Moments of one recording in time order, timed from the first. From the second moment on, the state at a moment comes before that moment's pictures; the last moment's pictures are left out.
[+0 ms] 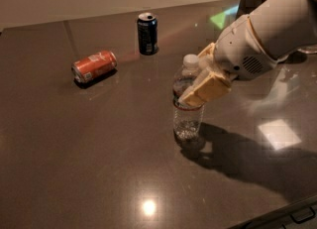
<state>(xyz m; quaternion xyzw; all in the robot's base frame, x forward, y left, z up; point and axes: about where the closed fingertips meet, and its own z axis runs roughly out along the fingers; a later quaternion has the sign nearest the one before) 0.452 -0.068 0.950 -0.62 0.71 0.18 0.29</state>
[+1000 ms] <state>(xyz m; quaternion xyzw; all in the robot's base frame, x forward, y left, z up) 0.598 -0.083 0.988 -0.54 0.75 0.14 0.34</state>
